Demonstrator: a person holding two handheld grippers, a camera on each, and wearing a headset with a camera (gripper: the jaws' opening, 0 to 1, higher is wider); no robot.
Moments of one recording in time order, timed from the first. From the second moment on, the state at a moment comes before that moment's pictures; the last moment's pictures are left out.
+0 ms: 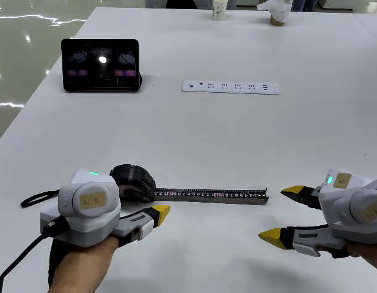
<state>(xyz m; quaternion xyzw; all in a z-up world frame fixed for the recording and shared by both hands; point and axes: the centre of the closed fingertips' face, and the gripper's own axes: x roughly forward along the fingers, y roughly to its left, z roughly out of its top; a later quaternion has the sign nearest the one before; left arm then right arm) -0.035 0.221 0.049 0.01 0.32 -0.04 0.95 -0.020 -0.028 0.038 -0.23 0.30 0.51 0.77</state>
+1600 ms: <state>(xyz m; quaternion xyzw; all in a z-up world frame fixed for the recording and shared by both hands) 0.004 0.240 0.035 -0.05 0.33 0.00 0.94 0.029 -0.031 -0.001 -0.33 0.30 0.56 0.69</state>
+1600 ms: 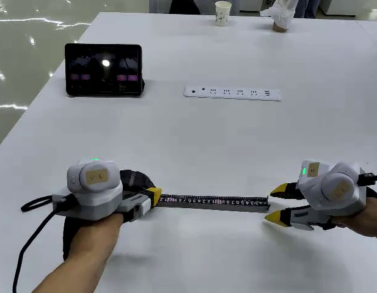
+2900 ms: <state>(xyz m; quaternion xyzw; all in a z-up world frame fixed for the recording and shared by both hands) 0.014 0.244 0.023 -0.09 0.34 0.03 0.94 0.034 -0.022 -0.011 -0.28 0.31 0.60 0.68</state>
